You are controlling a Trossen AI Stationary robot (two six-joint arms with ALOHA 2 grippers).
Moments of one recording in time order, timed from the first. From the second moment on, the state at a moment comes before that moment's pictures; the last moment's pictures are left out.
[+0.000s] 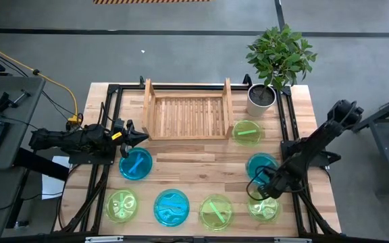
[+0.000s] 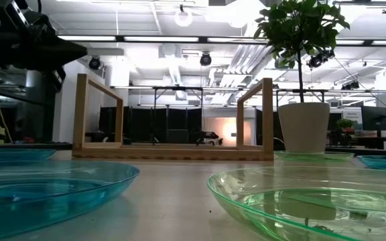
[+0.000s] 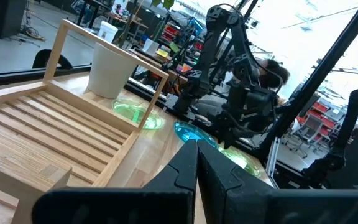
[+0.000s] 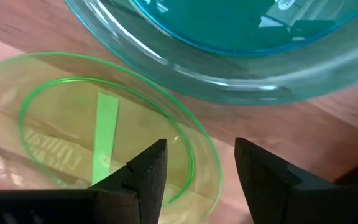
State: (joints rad) left arm -0.07 0.01 0.01 0.04 -0.18 -0.46; right arm 0.81 1.29 0.54 -0.58 -0.18 1.94
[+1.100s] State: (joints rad) left arm -0.07 0.01 0.01 0.04 -0.18 -0.46; right arm 0.81 1.09 0.54 -0.47 -0.10 1.70
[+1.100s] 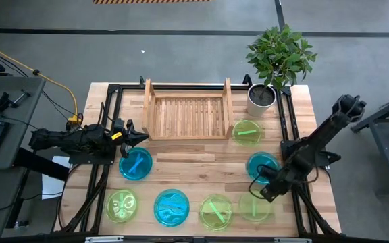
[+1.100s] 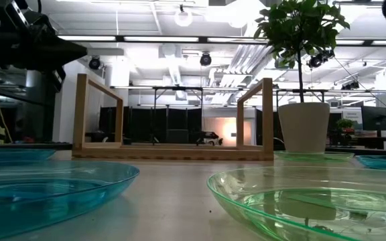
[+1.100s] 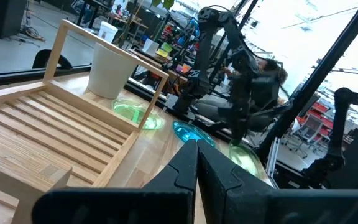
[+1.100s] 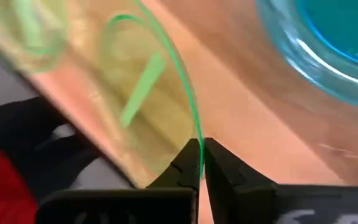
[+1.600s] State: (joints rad) left arm -0.07 0.01 0.01 0.04 -0.18 -0.46; right arm 0.68 1.04 0.54 -0.13 0.20 1.61
